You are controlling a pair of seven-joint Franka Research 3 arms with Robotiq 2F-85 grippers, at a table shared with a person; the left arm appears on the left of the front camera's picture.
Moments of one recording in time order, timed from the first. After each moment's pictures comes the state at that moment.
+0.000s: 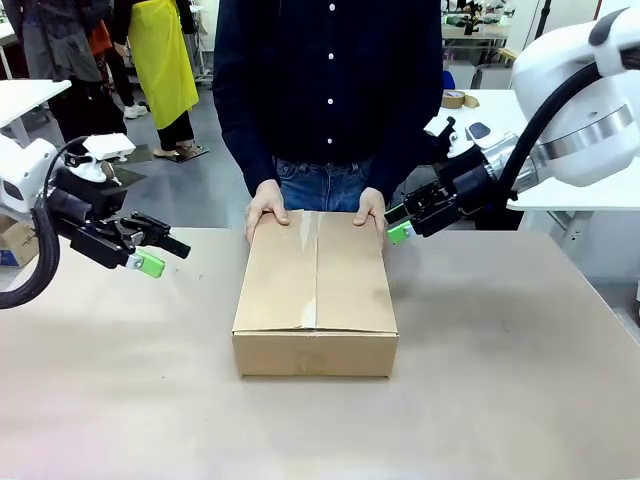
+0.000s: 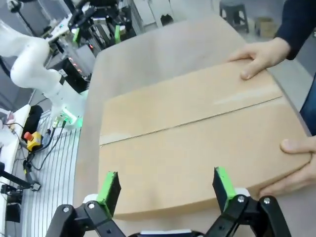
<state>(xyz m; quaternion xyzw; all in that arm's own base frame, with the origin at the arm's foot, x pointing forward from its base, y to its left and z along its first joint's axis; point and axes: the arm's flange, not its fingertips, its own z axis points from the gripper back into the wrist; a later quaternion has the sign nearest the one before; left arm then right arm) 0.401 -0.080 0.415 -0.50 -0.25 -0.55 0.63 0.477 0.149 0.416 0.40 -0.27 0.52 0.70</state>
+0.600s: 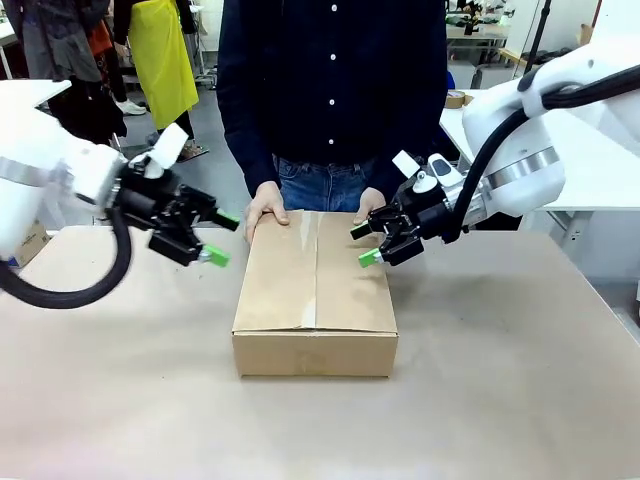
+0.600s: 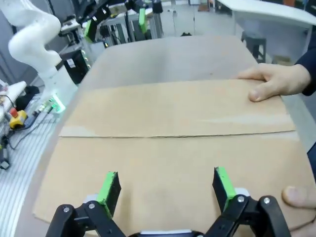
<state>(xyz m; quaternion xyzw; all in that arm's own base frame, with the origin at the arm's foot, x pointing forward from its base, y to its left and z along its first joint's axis) 0.429 -0.160 0.421 -0.33 -0.38 -0.63 0.59 0.519 0.188 0.335 0.42 -0.34 0.59 0.60</state>
